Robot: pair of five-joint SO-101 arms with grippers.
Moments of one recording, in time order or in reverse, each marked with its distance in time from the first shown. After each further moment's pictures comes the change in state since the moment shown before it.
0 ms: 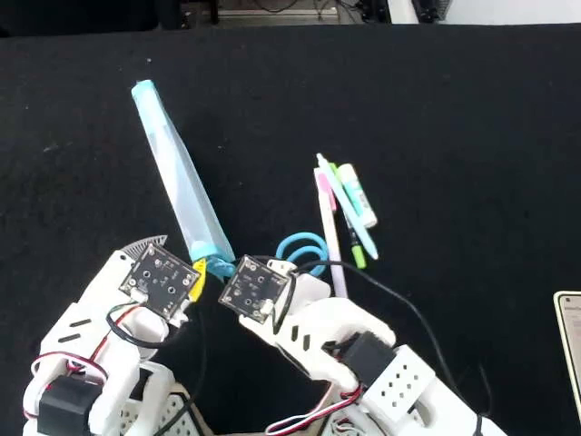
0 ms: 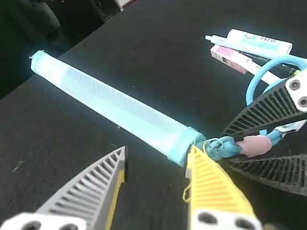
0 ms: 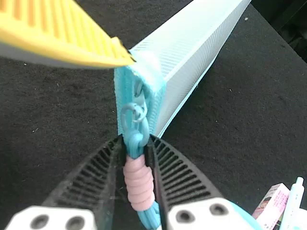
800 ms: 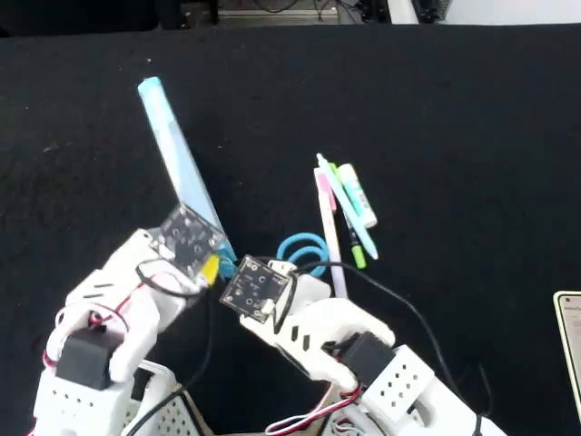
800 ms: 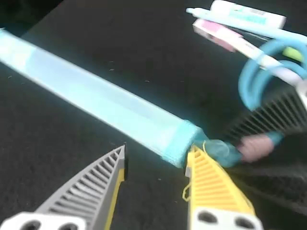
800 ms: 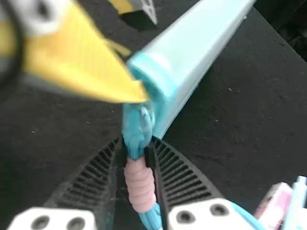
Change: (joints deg) left arm 1.0 16.5 0.1 -8.8 0.0; right arm 0.0 -0.1 0.6 0.0 0.3
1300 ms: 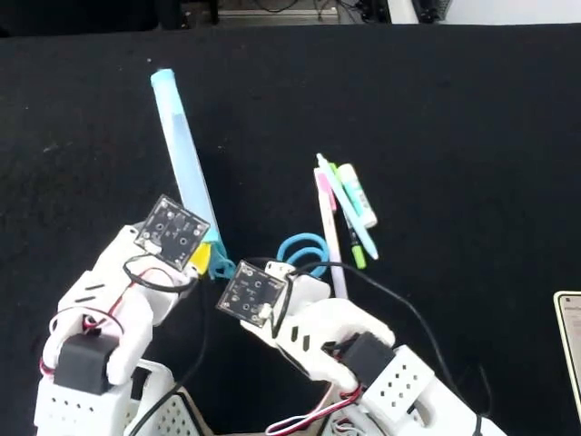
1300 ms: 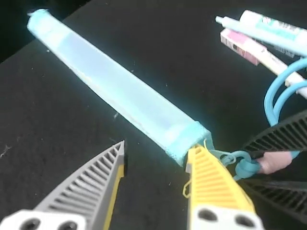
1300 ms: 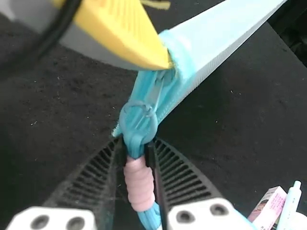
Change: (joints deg) left arm -2.9 -3.6 1.8 -2.5 2.7; right arm 0.0 0.0 0.2 -0.1 2.5
